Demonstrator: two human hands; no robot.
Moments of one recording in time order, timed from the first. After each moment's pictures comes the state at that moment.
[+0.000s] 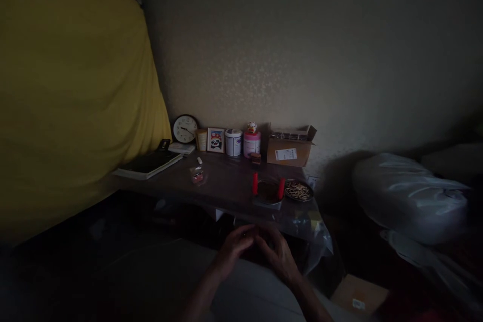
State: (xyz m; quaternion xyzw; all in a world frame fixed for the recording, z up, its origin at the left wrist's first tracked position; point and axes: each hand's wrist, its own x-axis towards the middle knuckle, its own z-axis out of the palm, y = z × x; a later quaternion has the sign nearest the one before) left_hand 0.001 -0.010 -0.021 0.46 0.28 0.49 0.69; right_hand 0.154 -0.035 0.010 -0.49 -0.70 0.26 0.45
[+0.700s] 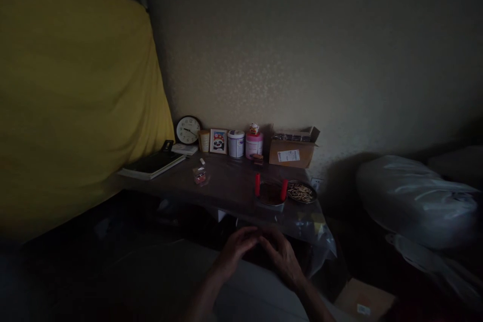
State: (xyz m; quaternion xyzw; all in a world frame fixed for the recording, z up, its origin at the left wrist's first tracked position) left_hand -0.001 -0.010 -0.022 0.47 0.31 0.49 0.66; right_hand 0.157 -0.034 0.008 -0.49 -0.68 0.31 0.45
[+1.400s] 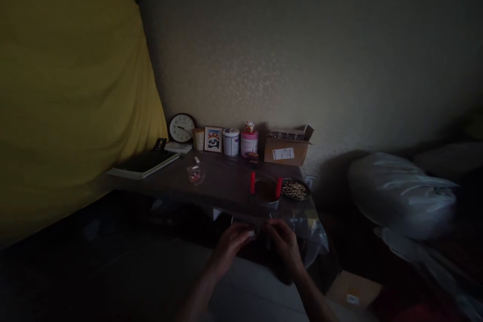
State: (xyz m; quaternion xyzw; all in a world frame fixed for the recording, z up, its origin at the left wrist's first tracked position) left_hand 0.001 -0.015 -0.013 0.42 0.28 0.53 0.68; right_hand 0.171 -0.018 -0.007 -0.46 -0.52 0.39 0.60
